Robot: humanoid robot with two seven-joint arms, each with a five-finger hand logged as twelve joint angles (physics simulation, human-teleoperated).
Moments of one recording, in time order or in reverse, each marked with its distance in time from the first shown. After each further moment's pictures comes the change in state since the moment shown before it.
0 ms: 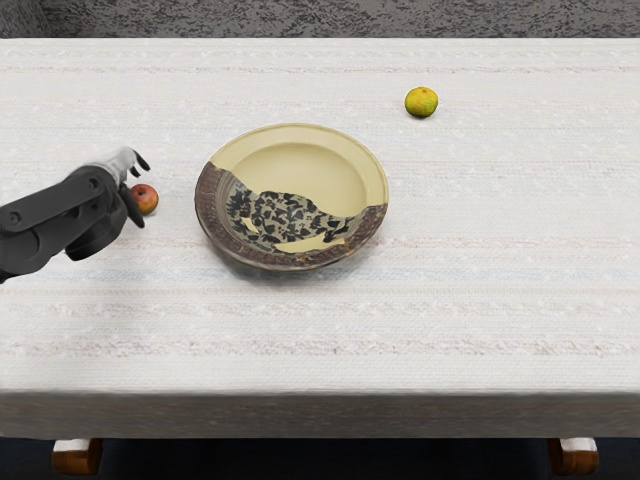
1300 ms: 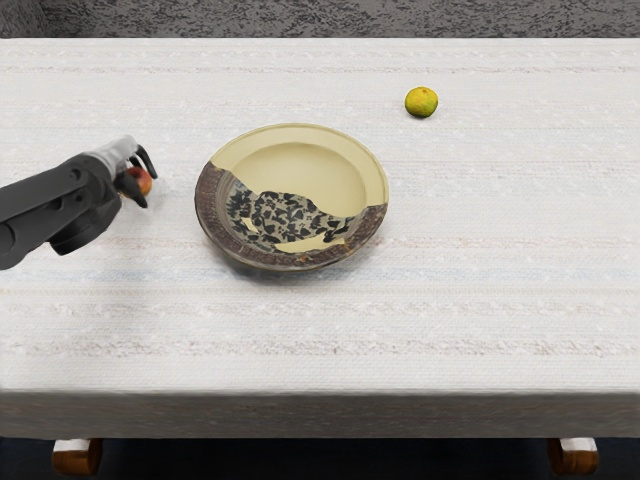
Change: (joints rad) left arm -0.020 0.082 -0.014 -0.140 -0.021 -0.006 0.000; right arm 0.000 0.000 0.000 0.000 0.000 0.000 0.000
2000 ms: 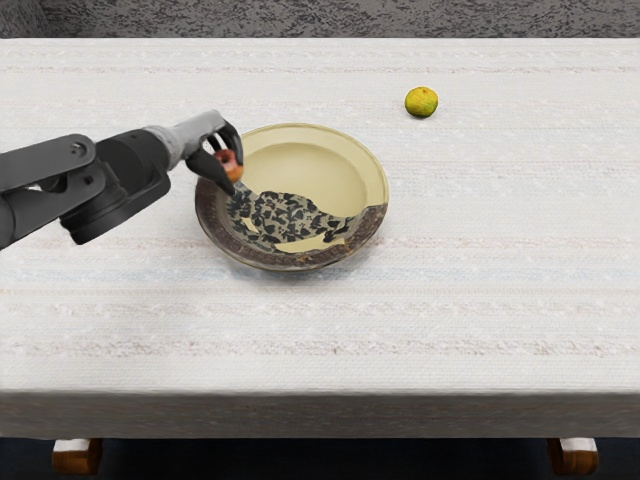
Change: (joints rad) left arm -0.111 0.058 -0.030 -0.384 -0.163 -0.003 -0.002; right arm 0.002 0.000 0.000 0.014 0.000 0.001 0.000
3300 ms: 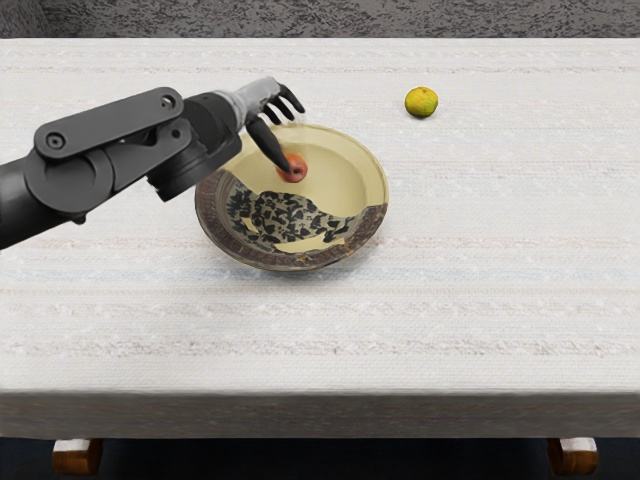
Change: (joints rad) left arm -0.122 -0.276 -0.002 0.298 -0.060 0.003 0.002; right arm 0.000 0.000 -0.007 0.000 0.000 -0.001 0.000
